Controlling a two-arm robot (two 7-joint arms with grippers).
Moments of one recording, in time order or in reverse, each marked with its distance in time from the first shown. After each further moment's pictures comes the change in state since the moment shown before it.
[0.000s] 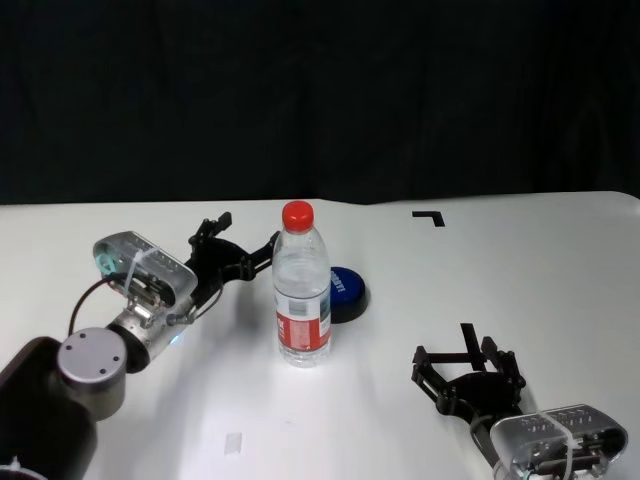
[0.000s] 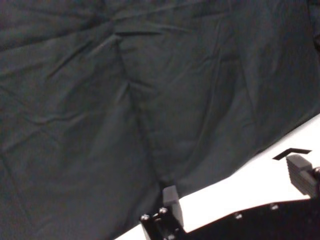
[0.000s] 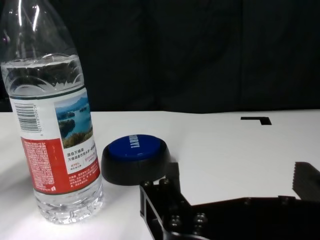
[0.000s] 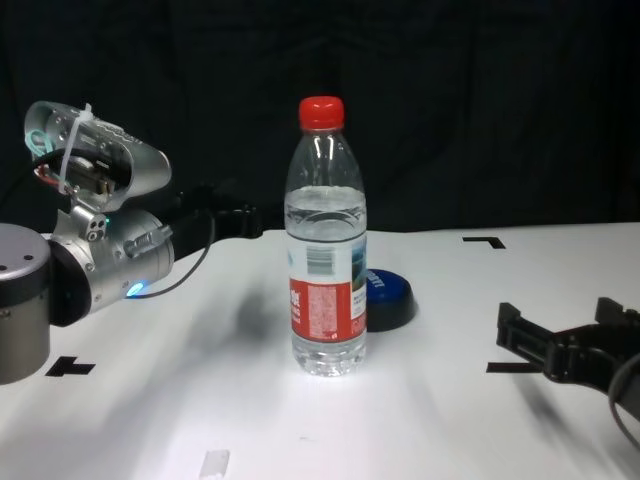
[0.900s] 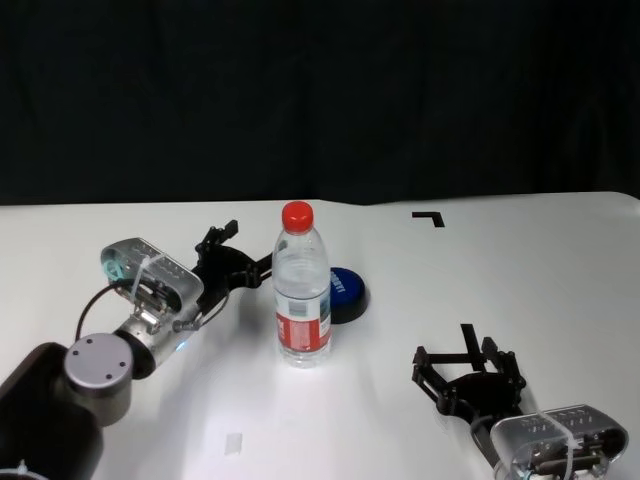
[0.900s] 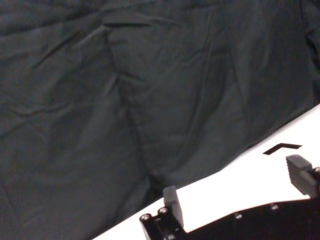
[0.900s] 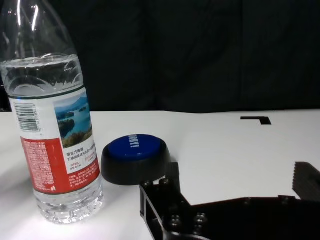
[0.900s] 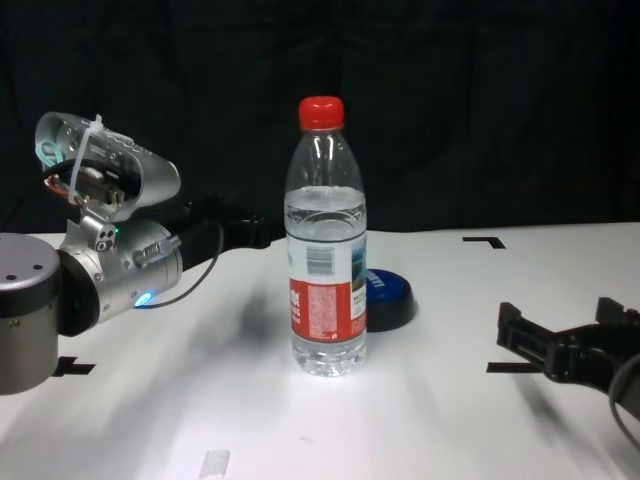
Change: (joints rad) left arm -0.003 -0.011 0.003 0.025 0.000 -0.004 -0.005; right arm 0.000 0.000 0.000 0.000 0.000 0.000 0.000
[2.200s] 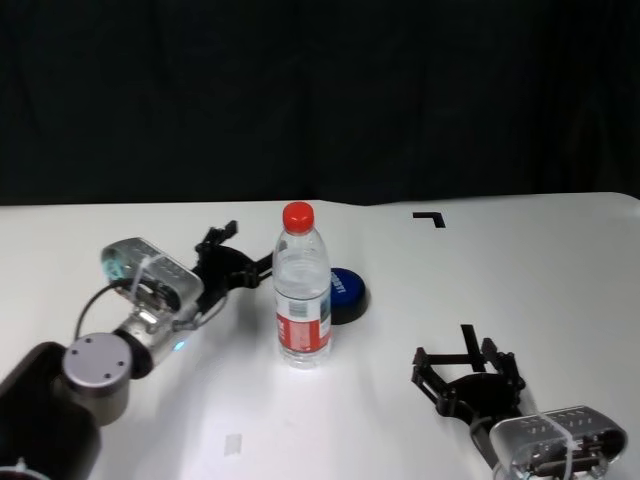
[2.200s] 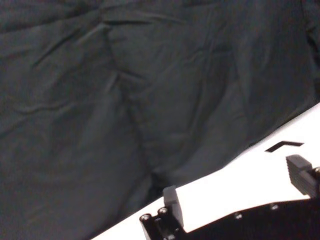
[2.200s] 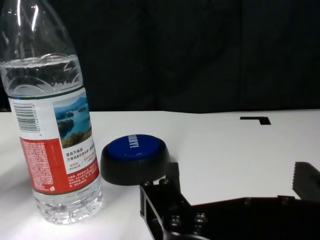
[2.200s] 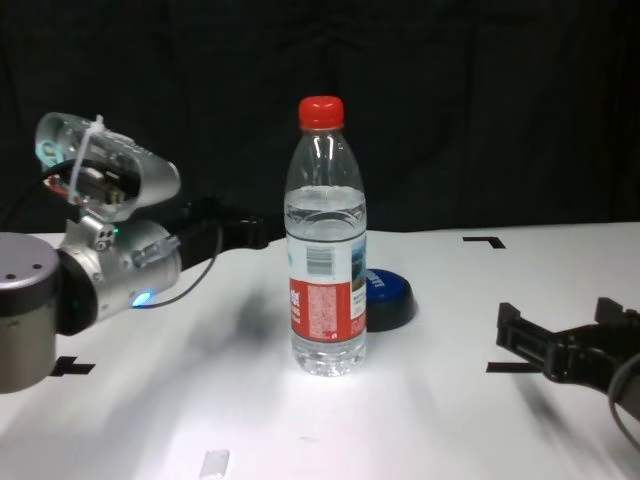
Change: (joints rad) left arm -0.009 0.001 -0.003 0.017 0.005 -0.005 0.003; right arm 0.000 0.000 0.000 0.000 0.000 0.000 0.000
